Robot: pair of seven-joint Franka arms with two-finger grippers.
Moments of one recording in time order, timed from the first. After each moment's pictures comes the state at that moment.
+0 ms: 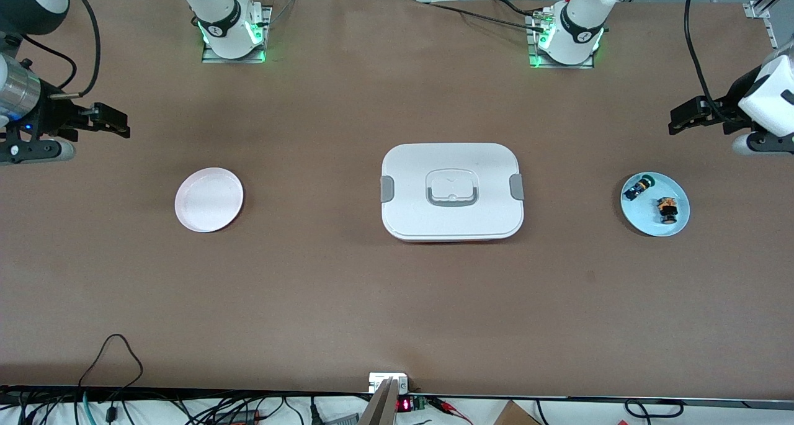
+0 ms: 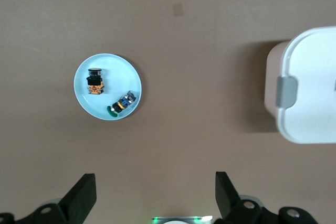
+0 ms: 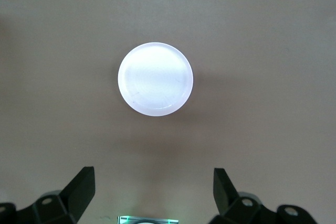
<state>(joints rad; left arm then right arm) 0.01 0.04 0.00 -1.59 0.03 1.48 0.04 0.03 0.07 -0.02 -1.65 -0.04 1.57 -0.08</state>
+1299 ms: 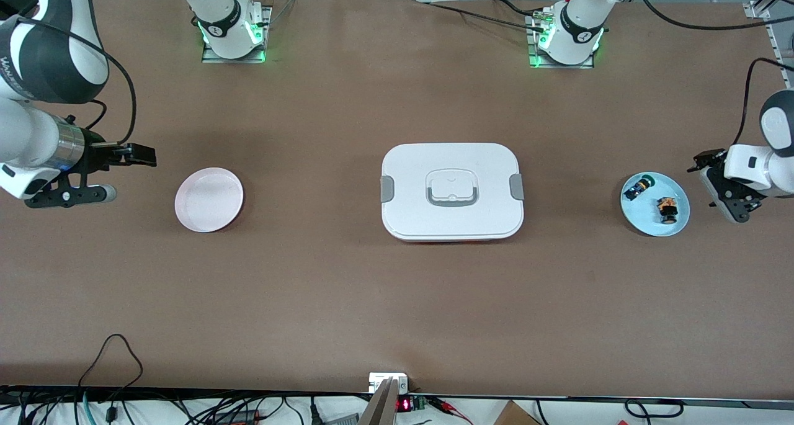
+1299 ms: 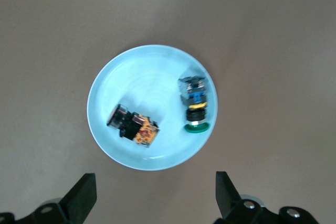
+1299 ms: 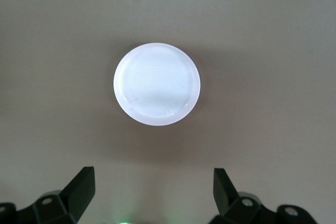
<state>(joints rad) 0.33 0.35 0.00 -1.88 0.08 2.03 1.41 0.04 0.22 -0.02 -1.60 -0.03 1.60 -0.09</state>
